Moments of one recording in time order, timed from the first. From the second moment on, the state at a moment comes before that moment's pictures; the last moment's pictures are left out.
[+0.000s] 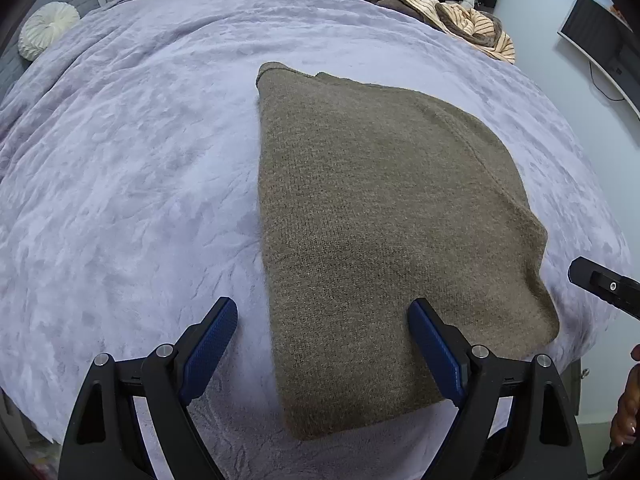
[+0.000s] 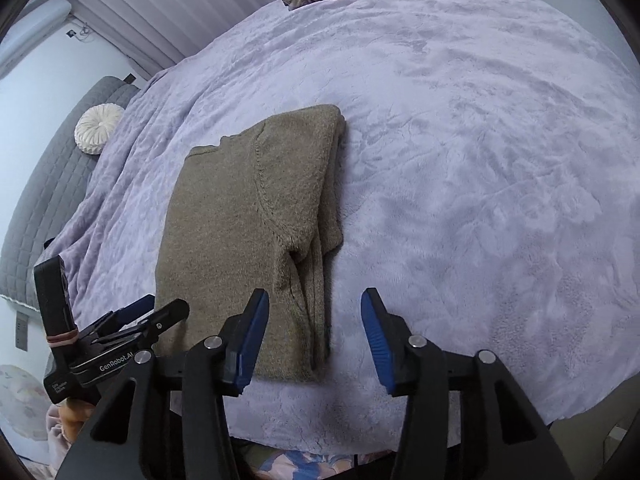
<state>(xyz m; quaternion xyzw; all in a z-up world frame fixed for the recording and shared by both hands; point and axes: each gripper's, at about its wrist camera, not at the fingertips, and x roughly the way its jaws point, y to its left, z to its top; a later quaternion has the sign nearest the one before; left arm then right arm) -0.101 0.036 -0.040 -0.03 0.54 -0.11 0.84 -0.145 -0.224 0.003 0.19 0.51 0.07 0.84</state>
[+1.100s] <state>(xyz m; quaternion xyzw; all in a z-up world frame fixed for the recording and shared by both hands) -0.075 0.031 0.035 -0.02 0.51 -0.05 0.86 -0.091 -0.163 0.040 0.08 0.54 0.00 0.84</state>
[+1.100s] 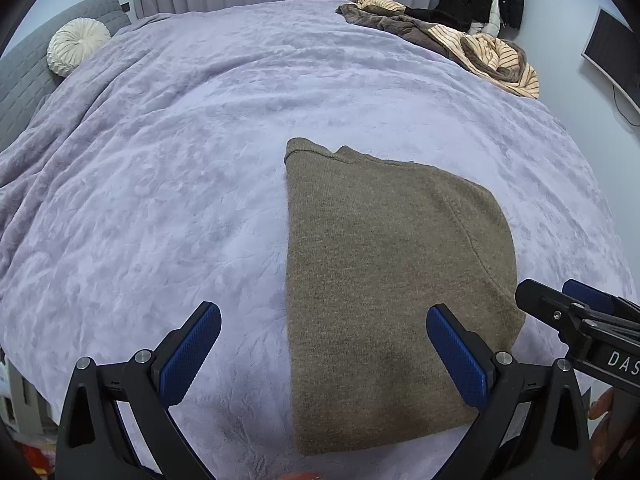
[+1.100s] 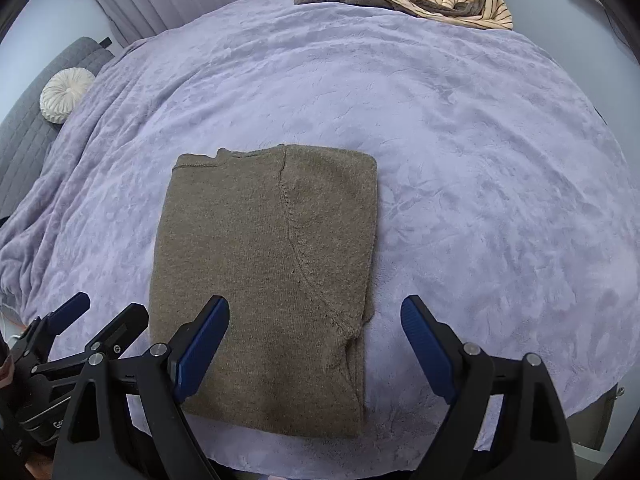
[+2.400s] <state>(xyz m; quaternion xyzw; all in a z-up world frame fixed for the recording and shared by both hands) -0.073 0.033 0.035 0.01 0.52 -0.03 0.86 -0.096 -0.162 0.038 0.06 0.54 -0.02 0.84</state>
